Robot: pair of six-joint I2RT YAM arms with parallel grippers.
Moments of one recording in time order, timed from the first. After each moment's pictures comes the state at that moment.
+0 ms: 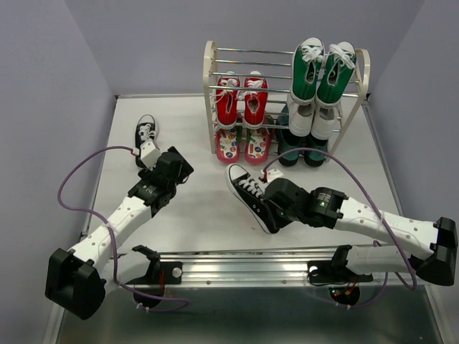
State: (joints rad) left arm -0.48 1.03 0.71 -0.38 -0.55 -0.91; right arm 1.09 1.14 0.94 -0.84 0.23 0.54
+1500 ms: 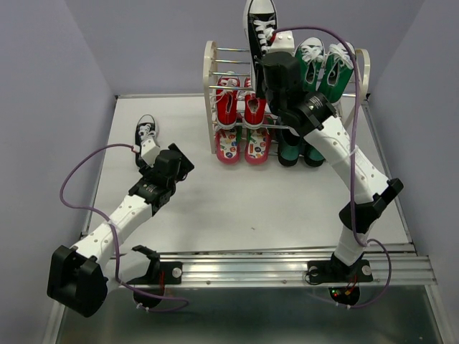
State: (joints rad) left arm -0.45 1.05 0.69 -0.29 -0.51 -0.87; right arm 0.74 1.78 2.20 -0.66 0.66 0.20
